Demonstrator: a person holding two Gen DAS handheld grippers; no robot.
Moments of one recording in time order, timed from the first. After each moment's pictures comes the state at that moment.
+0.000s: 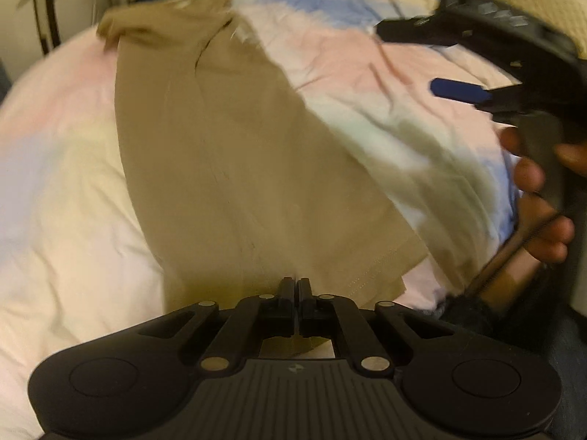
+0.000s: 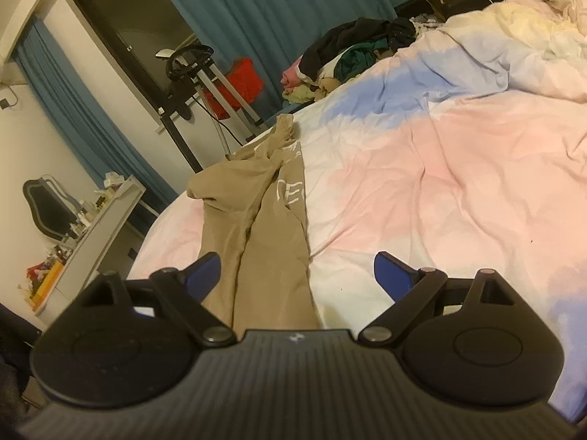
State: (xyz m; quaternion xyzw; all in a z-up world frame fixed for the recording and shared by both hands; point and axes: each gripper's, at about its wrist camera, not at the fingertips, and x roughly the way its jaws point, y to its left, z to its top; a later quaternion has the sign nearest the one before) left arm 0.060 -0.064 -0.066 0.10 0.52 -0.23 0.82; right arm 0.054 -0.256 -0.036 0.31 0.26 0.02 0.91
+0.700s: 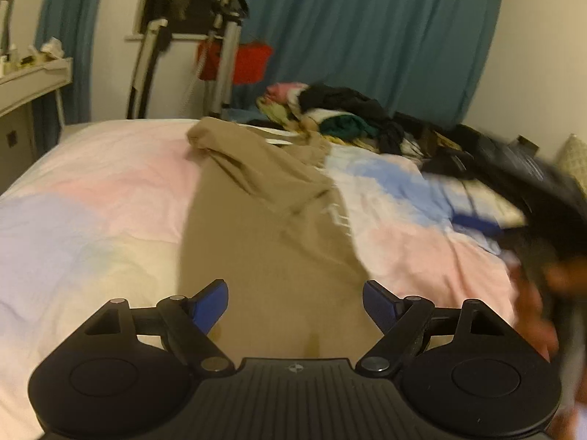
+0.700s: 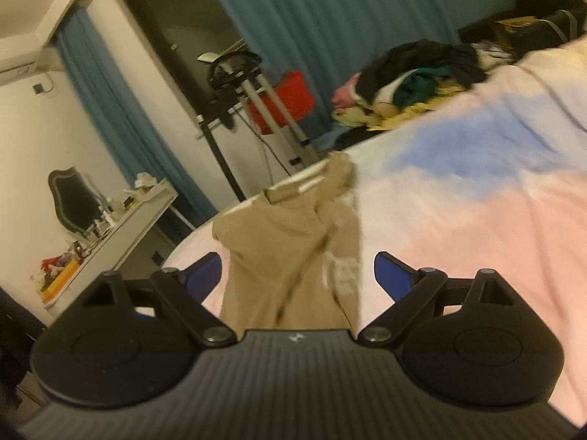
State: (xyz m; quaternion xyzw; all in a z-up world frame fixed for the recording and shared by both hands) left arm 0.138 -0.034 -0.054 -0.06 0.31 -0.12 0.94; right arm 0.201 -0.251 -0.018 0.26 0.22 0.10 0.93
